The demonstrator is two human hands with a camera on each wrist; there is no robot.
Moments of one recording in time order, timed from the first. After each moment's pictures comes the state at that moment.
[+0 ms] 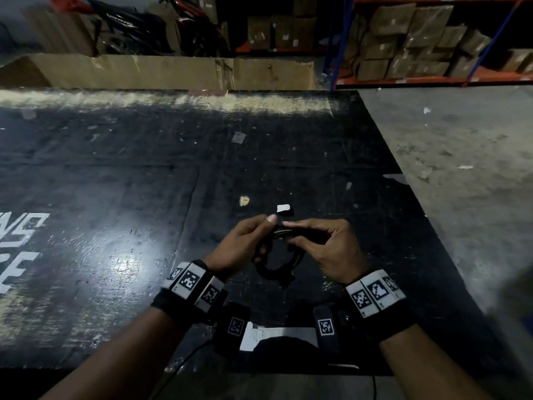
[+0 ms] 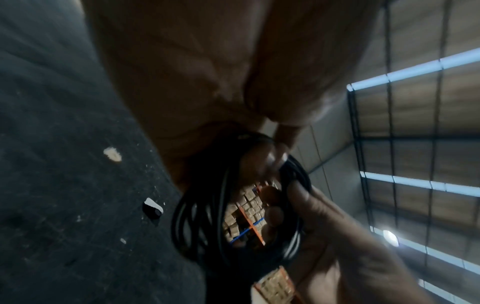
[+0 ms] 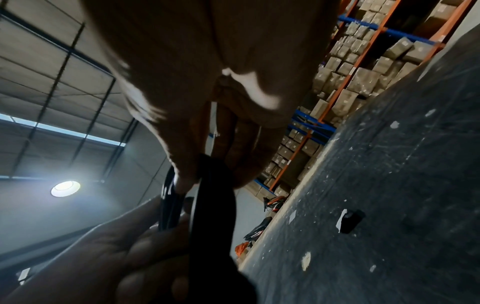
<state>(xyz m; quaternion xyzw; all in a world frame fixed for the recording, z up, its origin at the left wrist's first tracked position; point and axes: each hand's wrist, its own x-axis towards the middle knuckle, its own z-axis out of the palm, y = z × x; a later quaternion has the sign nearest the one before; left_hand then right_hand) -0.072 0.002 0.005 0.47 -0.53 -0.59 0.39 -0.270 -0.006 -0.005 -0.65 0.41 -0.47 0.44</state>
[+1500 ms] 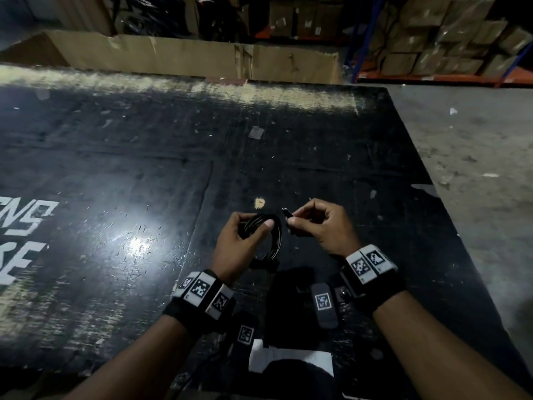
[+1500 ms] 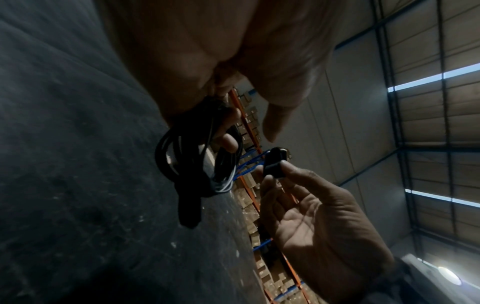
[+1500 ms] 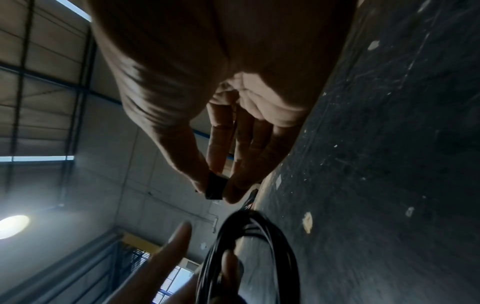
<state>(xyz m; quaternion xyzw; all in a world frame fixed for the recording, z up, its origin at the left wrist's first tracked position) -0.038 -0.031 -0.054 0.61 -0.40 -0.44 0.51 -0.229 -0.094 -0.028 -0.59 0.46 -0.41 0.52</state>
